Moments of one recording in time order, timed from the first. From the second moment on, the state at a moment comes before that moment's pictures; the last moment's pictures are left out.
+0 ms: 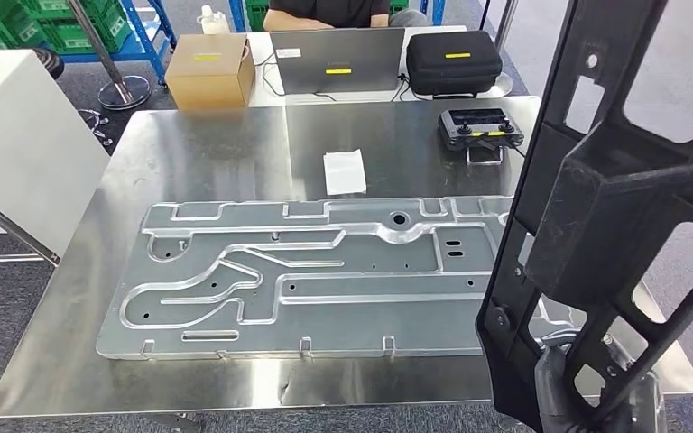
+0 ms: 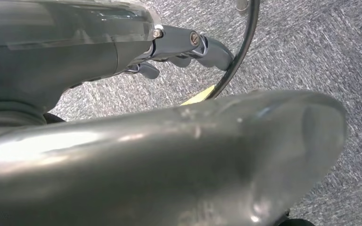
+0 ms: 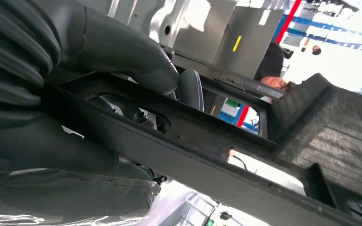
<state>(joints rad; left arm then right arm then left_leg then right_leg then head) 0.54 -0.35 0.12 -1.31 -0.74 0.05 0.20 0.51 0.19 0.11 -2.51 0.60 0.03 -0.07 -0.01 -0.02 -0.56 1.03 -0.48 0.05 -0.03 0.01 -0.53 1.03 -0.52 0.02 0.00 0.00</state>
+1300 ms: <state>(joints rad) 0.54 -0.35 0.14 -1.31 -0.80 -0.05 0.15 0.26 0.01 0.11 -2.34 1.56 0.14 0.22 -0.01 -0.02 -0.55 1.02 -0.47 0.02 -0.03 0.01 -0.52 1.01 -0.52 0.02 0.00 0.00</state>
